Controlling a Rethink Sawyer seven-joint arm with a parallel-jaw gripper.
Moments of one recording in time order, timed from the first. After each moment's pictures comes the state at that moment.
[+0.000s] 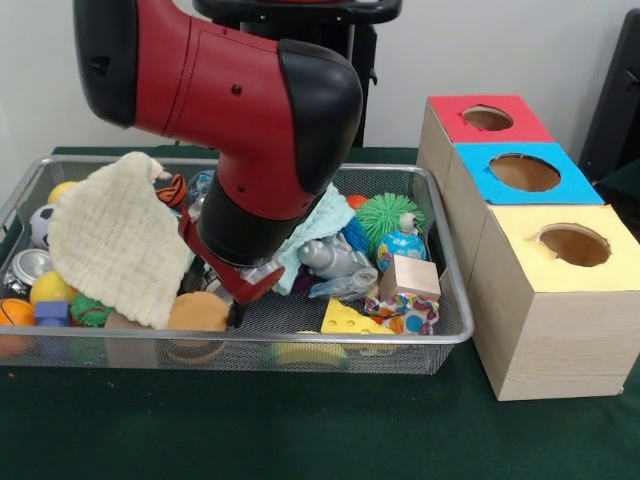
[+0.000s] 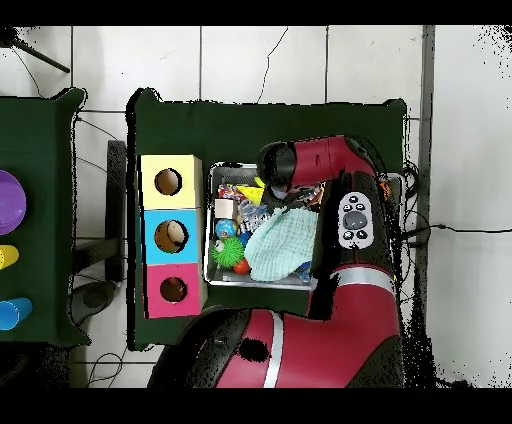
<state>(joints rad) -0.27 -0.27 0.04 1.00 -0.54 1.03 2.56</state>
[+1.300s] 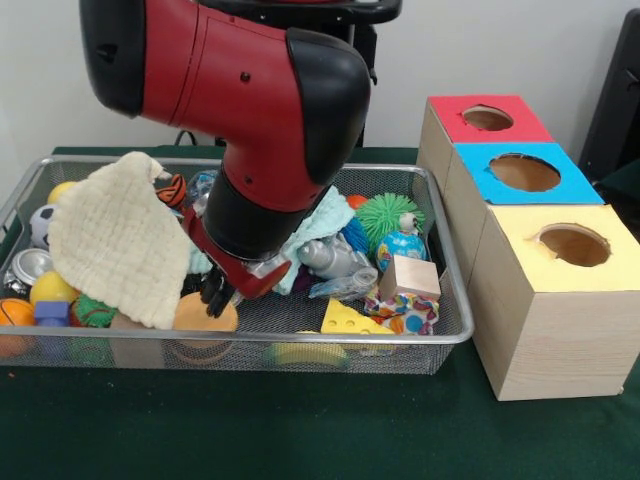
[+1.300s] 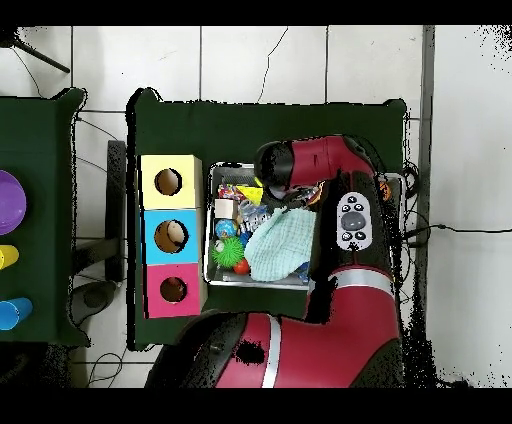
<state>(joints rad) -0.26 -0.29 0.04 1.03 -0.54 1.02 2.55</state>
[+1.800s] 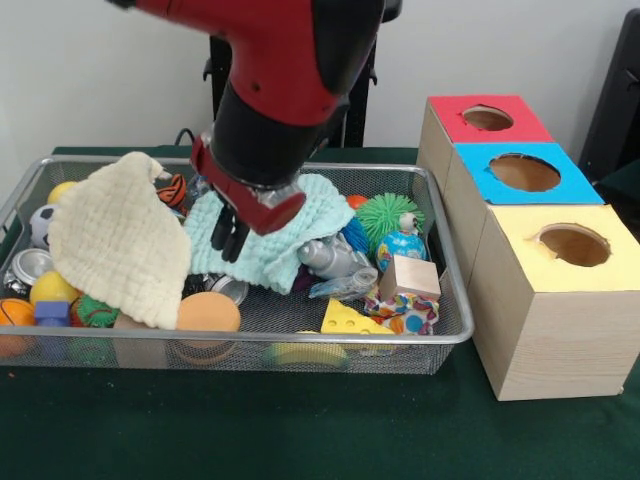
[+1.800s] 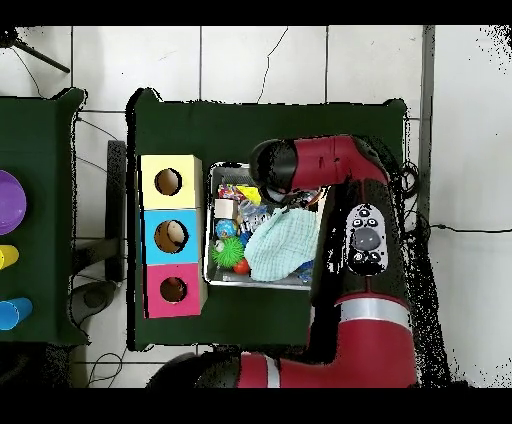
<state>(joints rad) -0.26 -0.46 0.05 1.15 -0.48 1.03 2.55</state>
